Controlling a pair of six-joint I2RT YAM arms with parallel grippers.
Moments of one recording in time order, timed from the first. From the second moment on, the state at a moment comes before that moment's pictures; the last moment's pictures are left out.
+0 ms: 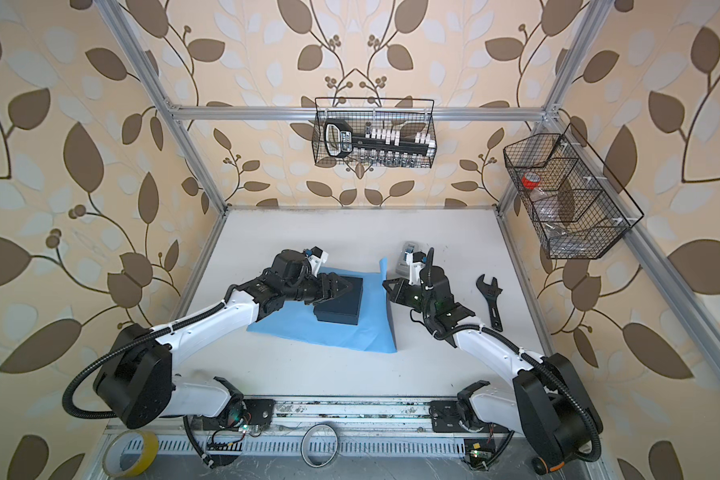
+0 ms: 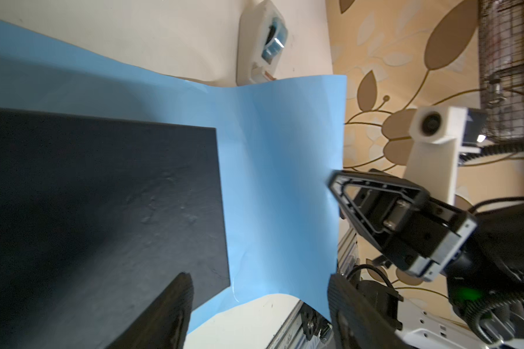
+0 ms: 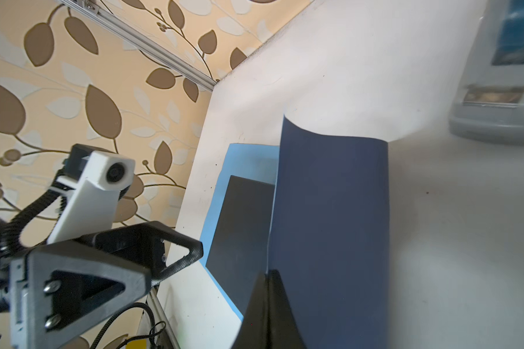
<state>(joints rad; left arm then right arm) -0.54 1.35 0.83 -0.11 0.52 -0.79 0.44 1.23 0.57 0.22 -0.29 0.79</state>
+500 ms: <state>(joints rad) -0.64 1.29 0.75 -0.06 0.56 -0.81 0.62 1.40 0.67 0.33 -0.16 0.94</state>
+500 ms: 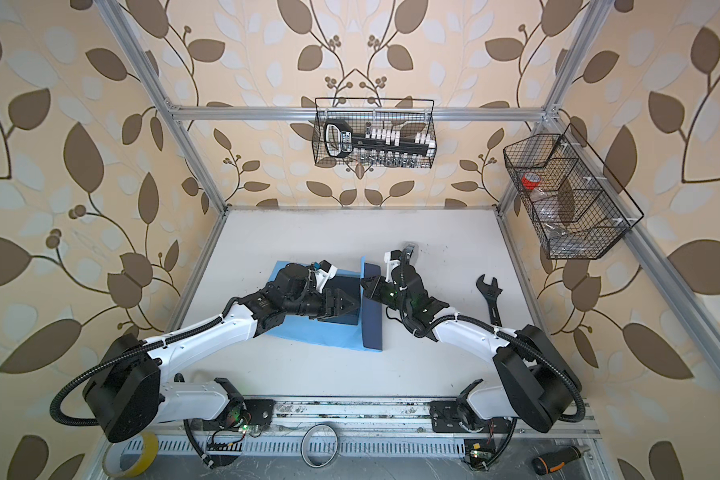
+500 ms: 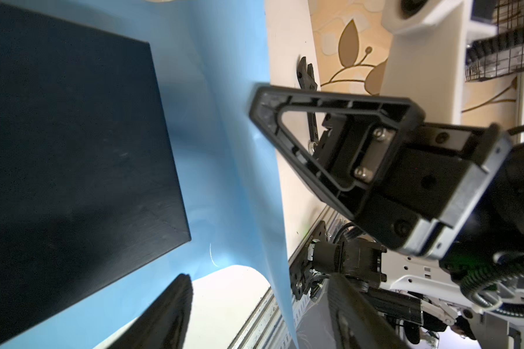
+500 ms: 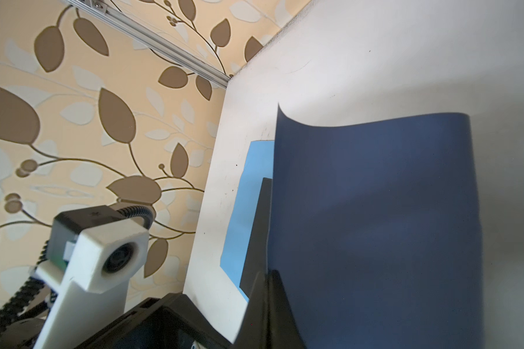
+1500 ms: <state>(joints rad) -0.68 1.39 0.82 -0.14 0.43 -0.70 0.68 1.52 0.73 0.41 -0.14 1.00</state>
